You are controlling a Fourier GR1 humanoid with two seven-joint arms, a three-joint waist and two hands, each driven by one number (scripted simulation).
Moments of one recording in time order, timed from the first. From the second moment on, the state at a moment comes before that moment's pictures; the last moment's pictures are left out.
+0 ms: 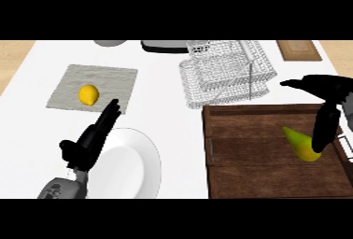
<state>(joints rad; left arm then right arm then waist) -0.11 0.23 -0.20 -1.35 0.15 0.00 -0.12 -0.64 -0.79 0.40 -1.37 0.03 0.78 0.76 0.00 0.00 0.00</state>
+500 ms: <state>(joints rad) -0.12 0.19 -0.17 -1.36 0.12 -0.01 -0.09 -0.50 -0.71 0.33 -1.35 0.20 0.79 0.69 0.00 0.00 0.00</state>
